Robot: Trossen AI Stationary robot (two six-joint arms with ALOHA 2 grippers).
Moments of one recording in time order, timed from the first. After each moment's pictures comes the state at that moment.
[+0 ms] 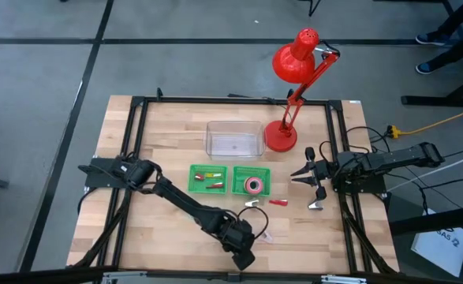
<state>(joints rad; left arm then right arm) -0.48 2.27 1.74 -0.46 0.17 -1.24 0.19 0.23 0.01 0.03 0.01 -0.01</state>
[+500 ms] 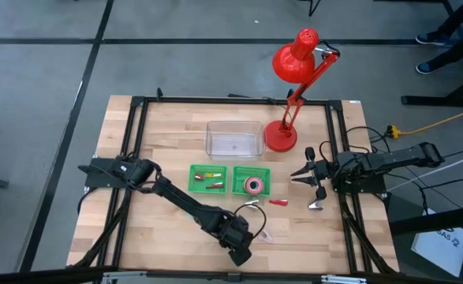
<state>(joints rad) -0.48 2.26 1.74 -0.60 0.10 -1.21 0.19 0.23 0.01 0.03 0.01 -0.01</state>
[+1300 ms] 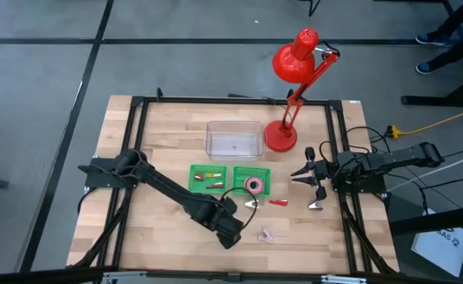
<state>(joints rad) -0.46 2.08 1.74 -0.98 -0.07 -1.22 0.19 0.23 0.01 0.03 0.01 -0.01</state>
